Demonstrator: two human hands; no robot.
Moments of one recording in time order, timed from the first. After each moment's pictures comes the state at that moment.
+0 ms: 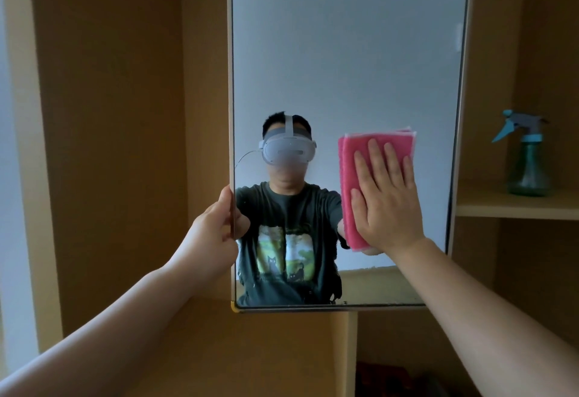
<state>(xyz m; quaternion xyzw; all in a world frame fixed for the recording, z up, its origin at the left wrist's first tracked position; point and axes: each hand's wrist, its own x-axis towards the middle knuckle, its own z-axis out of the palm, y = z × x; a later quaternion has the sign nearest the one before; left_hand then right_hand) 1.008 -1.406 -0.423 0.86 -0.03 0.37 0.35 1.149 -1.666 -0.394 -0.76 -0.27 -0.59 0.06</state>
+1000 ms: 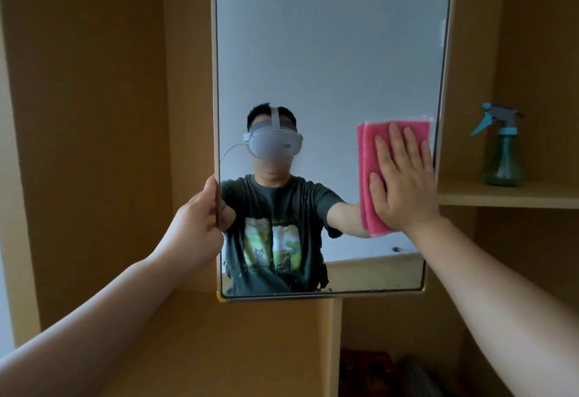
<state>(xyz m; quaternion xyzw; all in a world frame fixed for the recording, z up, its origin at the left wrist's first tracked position) 1.013 -1.403 -0.427 0.84 -0.03 0.38 0.39 1.168 -1.713 -0.382 -0.78 -0.24 -0.58 0.05</state>
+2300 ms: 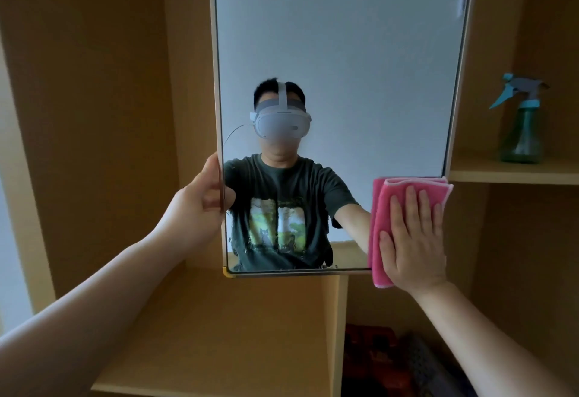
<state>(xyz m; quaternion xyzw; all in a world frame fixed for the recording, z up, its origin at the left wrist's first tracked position) 0.995 -1.413 -0.427 0.84 -0.04 0.35 0.40 1.166 -1.724 -0.517 -0.80 -0.24 -0.55 0.08</state>
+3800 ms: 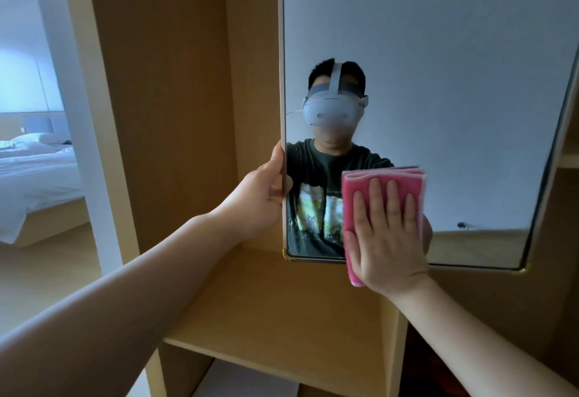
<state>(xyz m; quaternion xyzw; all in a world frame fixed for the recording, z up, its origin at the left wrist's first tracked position) 0.980 -1.415 -0.420 0.89 -0.02 0.25 0.37 1.123 -1.596 -0.525 -0.73 -0.34 -0.59 0.04</state>
